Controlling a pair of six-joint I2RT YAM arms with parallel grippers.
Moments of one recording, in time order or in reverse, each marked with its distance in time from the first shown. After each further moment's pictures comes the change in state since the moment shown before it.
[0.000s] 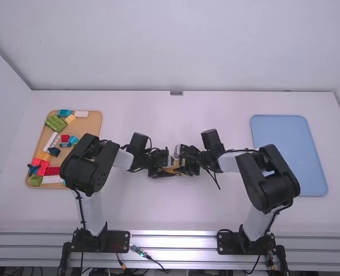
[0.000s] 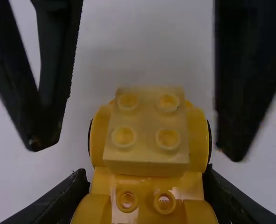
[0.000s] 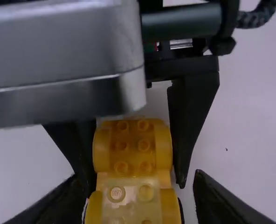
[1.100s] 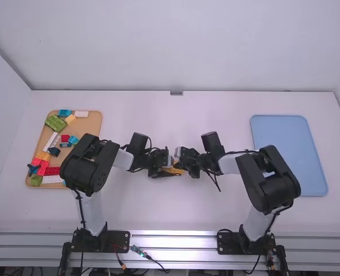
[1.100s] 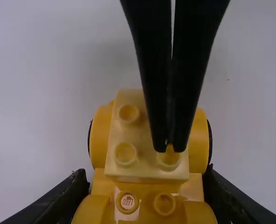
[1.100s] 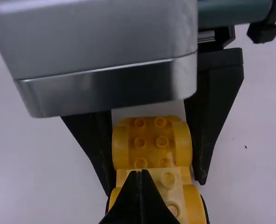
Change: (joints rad) left arm 0.000 0.000 0.000 -0.002 -0.003 -0.018; right arm 0.012 -0.009 -0.039 -0.002 0.004 0.005
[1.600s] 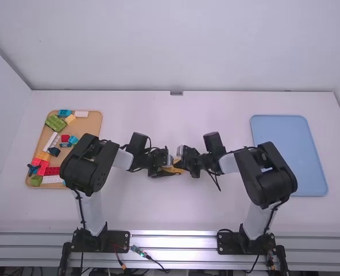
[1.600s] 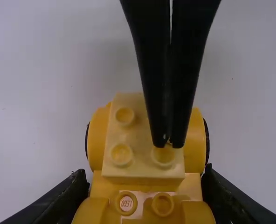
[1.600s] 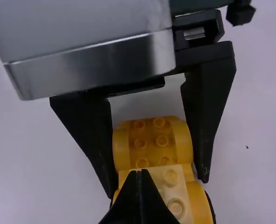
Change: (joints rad) left arm 0.003 0.000 0.000 0.003 -0.005 -0.003; right arm -0.024 0.061 0.013 0.059 -0.078 0.060
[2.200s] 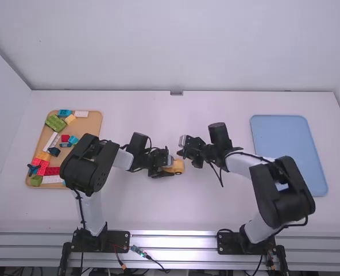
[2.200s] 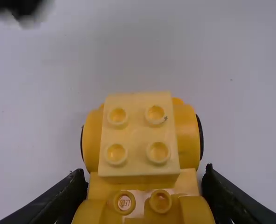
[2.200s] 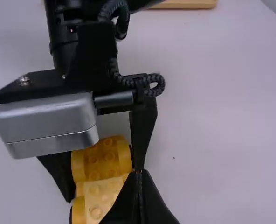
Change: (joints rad) left arm -0.002 0.000 0.000 0.003 0.002 0.004; right arm -0.034 -0.227 0.027 -0.100 0.109 -0.011
